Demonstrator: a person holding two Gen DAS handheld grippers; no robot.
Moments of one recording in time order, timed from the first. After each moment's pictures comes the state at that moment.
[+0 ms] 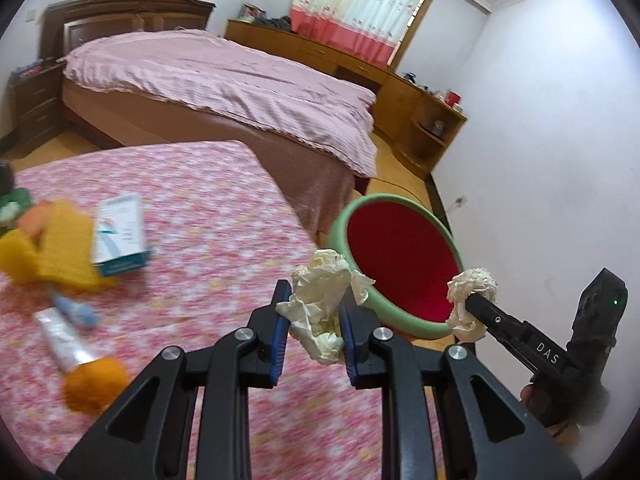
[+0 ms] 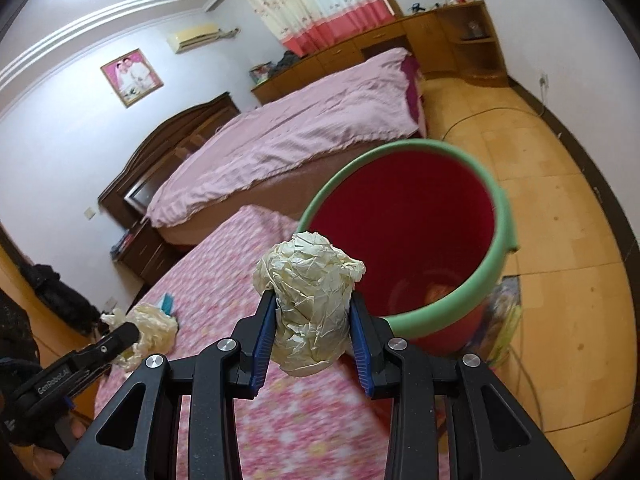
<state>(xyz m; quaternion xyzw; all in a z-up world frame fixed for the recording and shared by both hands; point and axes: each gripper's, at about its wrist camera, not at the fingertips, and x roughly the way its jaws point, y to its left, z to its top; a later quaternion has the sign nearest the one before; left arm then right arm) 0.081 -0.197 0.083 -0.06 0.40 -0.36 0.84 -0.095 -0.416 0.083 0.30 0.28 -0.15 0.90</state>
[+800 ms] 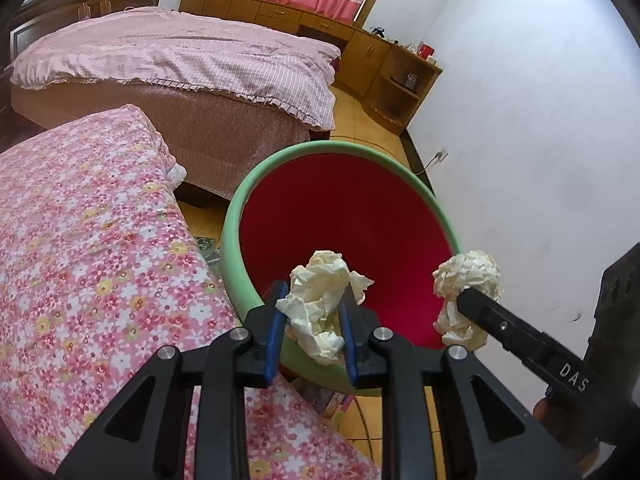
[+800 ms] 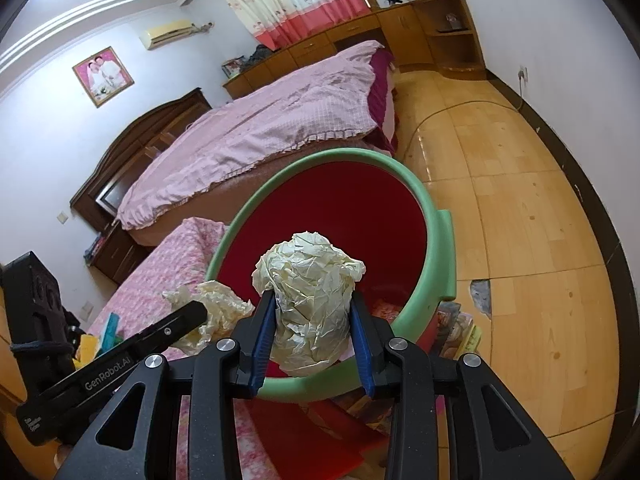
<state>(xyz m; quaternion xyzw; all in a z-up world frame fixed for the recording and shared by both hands) 0.093 -0.336 0.028 0.00 0.44 -0.41 0.80 -0.084 -0.485 0.051 0.30 0.31 -0.18 0.88</state>
